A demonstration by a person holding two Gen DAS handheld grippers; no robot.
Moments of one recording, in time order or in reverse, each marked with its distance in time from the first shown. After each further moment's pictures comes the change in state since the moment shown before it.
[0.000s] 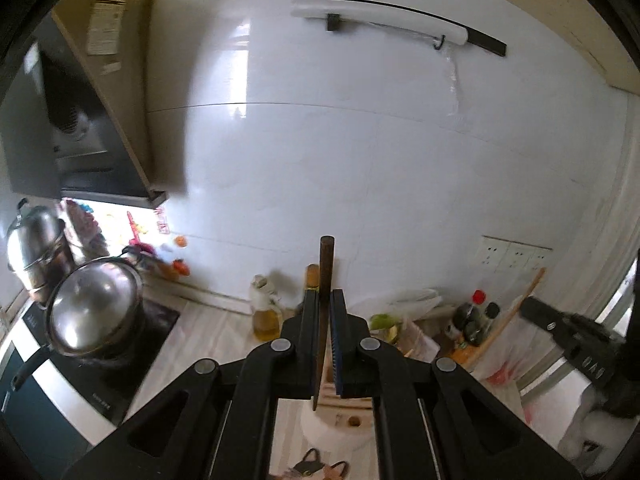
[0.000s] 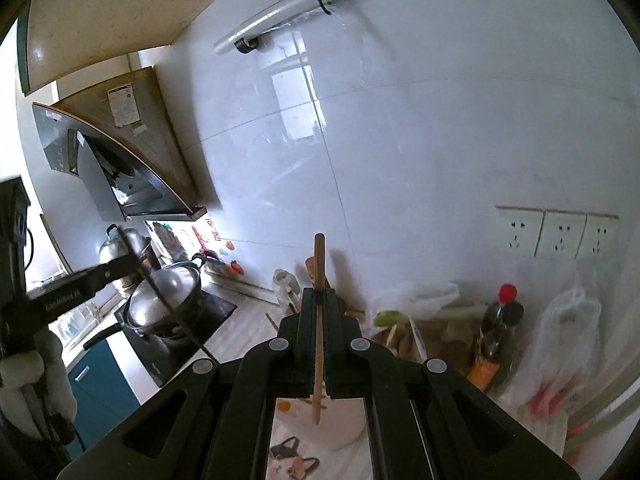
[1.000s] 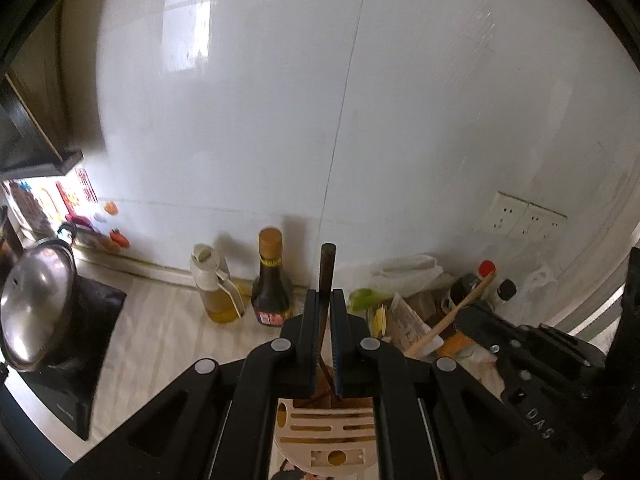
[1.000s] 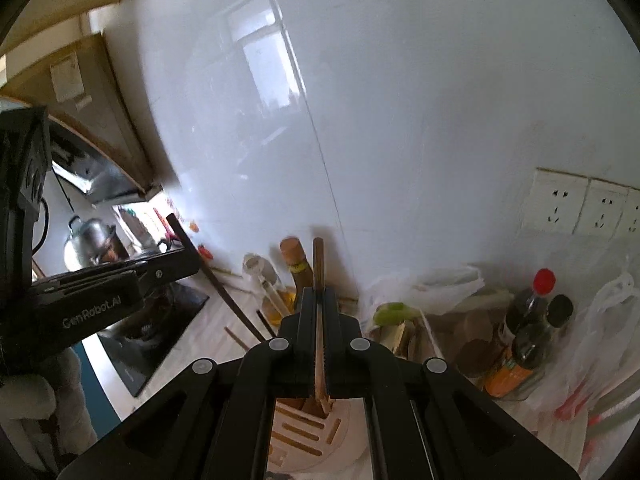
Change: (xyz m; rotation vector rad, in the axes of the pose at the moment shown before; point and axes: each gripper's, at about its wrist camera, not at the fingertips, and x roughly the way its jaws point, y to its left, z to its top) left arm 0.135 -0.011 0.000 0.017 0.233 -0.110; right arm 0.138 -0.006 -0.010 0.041 0.146 -0.050
